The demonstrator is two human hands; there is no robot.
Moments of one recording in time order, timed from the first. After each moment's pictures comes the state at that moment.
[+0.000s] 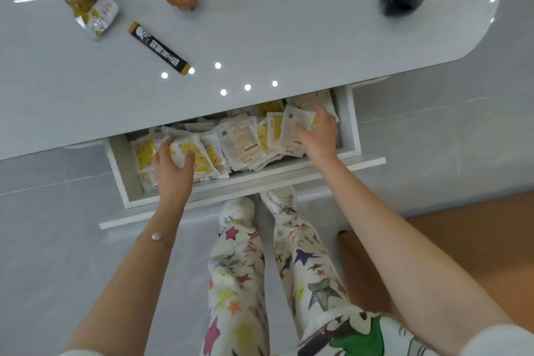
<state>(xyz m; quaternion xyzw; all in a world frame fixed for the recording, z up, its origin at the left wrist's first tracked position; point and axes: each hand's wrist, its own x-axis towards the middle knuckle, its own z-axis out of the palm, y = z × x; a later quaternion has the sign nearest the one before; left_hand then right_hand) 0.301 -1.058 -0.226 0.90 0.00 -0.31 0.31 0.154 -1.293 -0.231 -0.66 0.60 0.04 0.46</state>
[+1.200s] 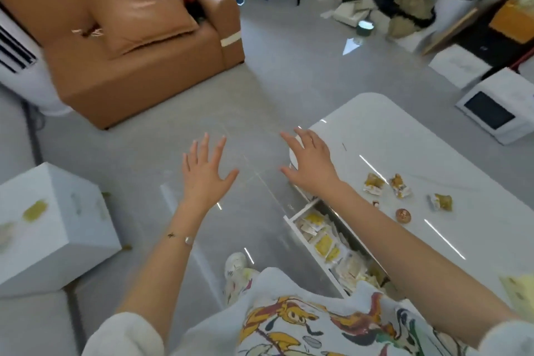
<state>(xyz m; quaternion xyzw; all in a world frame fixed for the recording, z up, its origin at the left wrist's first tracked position) 0.228 -0.704 0.272 0.97 0.20 0.03 0.15 0.333 -0.924 0.300 -0.94 -0.28 0.09 0.15</state>
